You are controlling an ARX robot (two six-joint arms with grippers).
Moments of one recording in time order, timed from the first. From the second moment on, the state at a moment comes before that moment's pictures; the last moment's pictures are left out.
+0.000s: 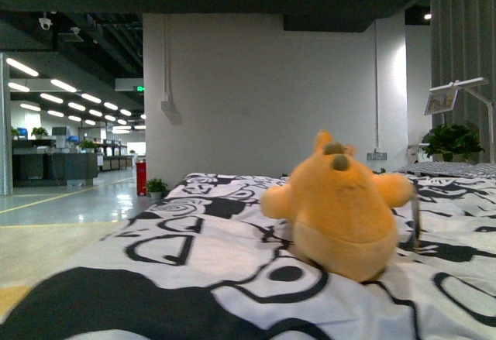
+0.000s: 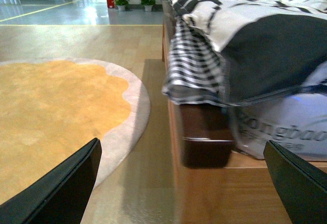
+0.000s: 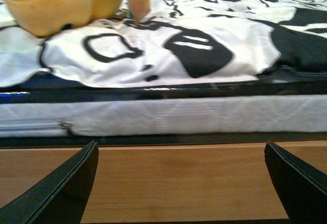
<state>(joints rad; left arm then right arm) 0.00 0.00 0.01 0.00 0.00 -0.01 0.00 0.00 0.01 0.00 0.00 0.00</state>
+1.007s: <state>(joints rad) 0.00 0.00 0.01 0.00 0.00 -0.01 0.31 0.86 0.28 0.73 0.46 -0.05</state>
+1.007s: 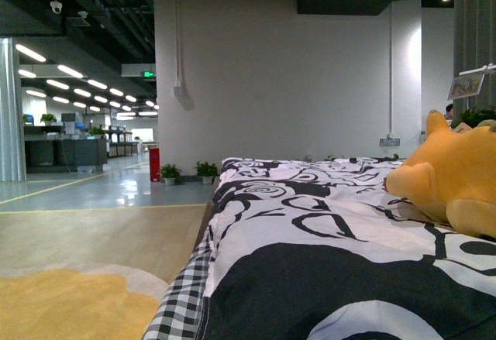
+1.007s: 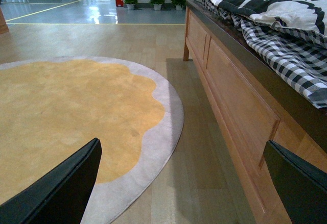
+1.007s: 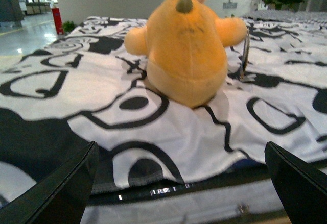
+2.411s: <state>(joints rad) 0.00 0.00 0.01 0.00 0.00 -0.01 0.09 1.75 0.98 1.03 0.46 -0.42</state>
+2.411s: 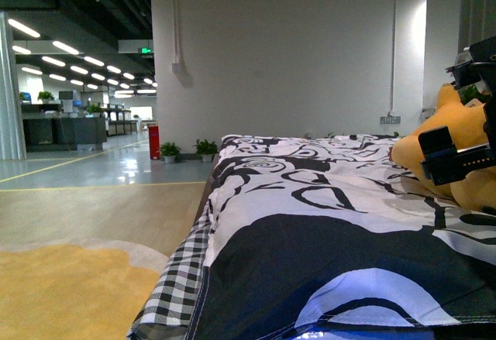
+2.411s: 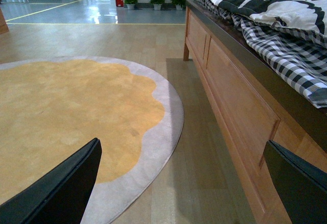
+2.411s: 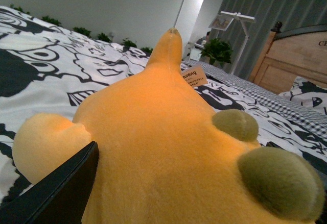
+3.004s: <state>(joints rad) 0.00 0.00 0.01 0.00 0.00 -0.01 0.08 1.70 0.98 0.89 0.34 -0.38</state>
